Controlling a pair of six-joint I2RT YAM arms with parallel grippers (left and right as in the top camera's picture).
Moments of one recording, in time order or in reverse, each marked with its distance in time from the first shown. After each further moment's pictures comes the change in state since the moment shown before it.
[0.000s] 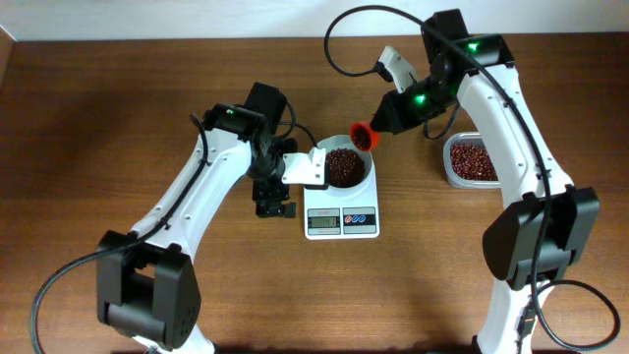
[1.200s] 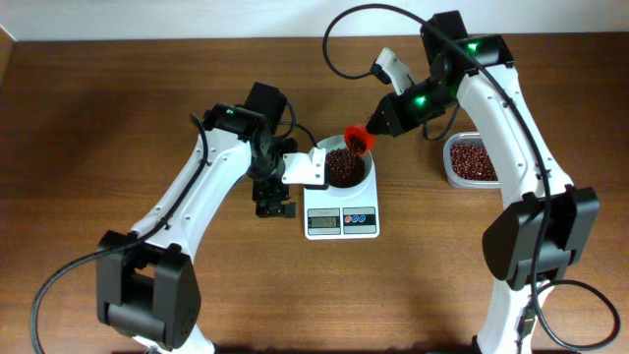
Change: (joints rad) left arm 0.000 0.000 0.000 0.000 0.000 0.000; right arm 0.001 0.000 0.000 -0.025 -0.068 -0.046
